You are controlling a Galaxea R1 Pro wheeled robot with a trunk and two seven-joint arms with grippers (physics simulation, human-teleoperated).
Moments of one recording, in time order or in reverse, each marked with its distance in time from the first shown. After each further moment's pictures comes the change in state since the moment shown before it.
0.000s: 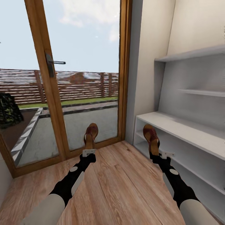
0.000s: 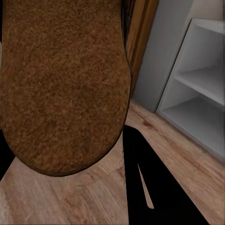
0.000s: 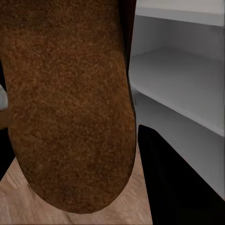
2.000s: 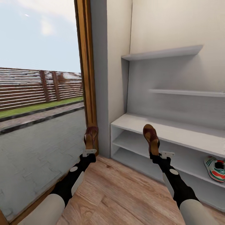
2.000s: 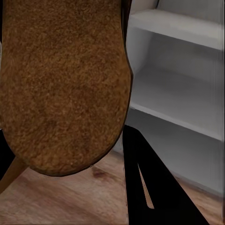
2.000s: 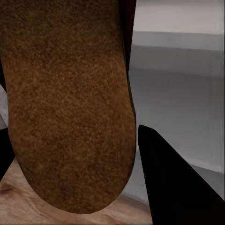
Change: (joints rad) left arm 0.000 0.000 -0.001 0.000 -0.001 0.000 0.000; right arm 0.000 0.000 0.000 0.000 0.000 0.000 0.000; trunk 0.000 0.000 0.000
